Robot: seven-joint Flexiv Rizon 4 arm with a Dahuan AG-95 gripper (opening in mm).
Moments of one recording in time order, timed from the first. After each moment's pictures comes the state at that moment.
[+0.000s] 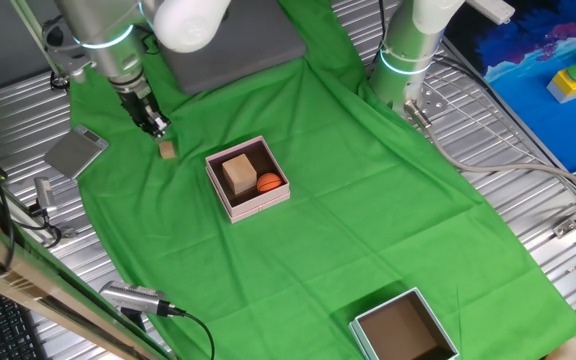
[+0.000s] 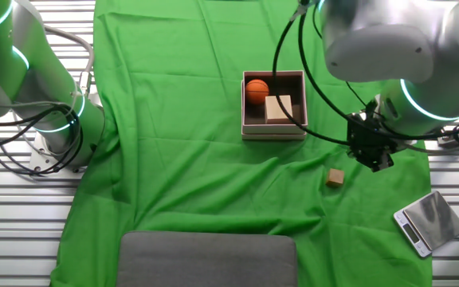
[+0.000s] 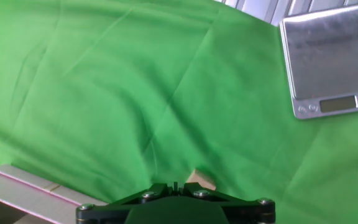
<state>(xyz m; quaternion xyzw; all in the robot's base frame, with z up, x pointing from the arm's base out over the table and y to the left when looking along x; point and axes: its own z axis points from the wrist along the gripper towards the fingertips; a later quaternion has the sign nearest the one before) 0.613 -0.085 0.108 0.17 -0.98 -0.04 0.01</state>
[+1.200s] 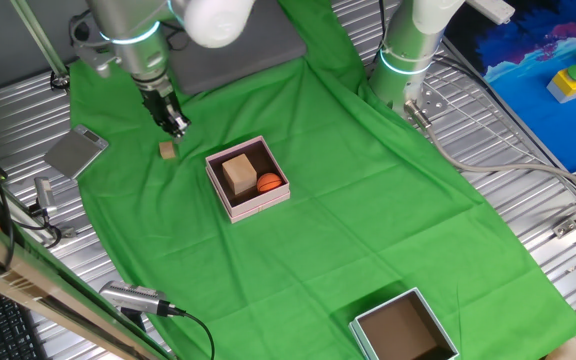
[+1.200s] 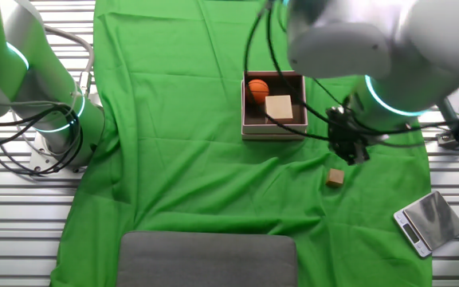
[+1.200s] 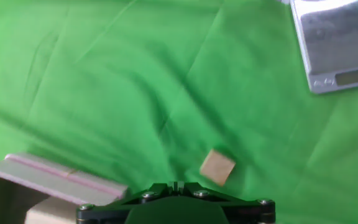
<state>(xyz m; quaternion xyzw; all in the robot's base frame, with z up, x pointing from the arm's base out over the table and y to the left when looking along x) 0.570 -0.056 0.108 0.14 -0.99 -0.05 0.00</state>
